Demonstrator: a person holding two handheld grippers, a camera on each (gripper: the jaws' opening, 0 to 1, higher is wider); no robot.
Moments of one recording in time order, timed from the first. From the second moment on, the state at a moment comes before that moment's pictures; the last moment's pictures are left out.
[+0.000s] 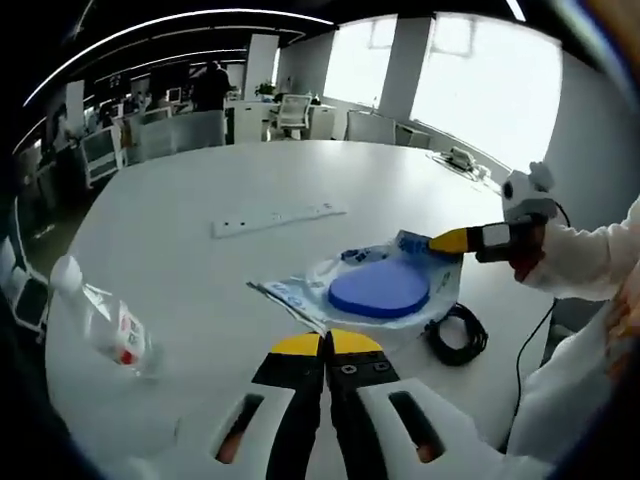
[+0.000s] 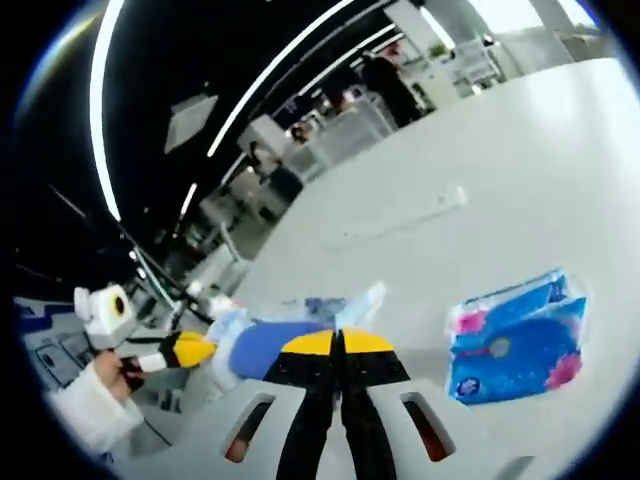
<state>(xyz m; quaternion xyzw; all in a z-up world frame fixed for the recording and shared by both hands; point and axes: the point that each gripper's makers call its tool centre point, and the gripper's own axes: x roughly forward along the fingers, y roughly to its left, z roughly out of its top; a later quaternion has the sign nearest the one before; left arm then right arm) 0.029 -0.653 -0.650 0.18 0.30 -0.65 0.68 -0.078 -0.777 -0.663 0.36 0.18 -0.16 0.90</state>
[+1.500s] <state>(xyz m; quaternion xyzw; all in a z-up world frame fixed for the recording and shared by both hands) 0.051 -0.673 -0.741 0.26 0.34 -0.60 0.68 -0.078 -0.793 -0.698 0.19 0.31 -0.16 0.92</state>
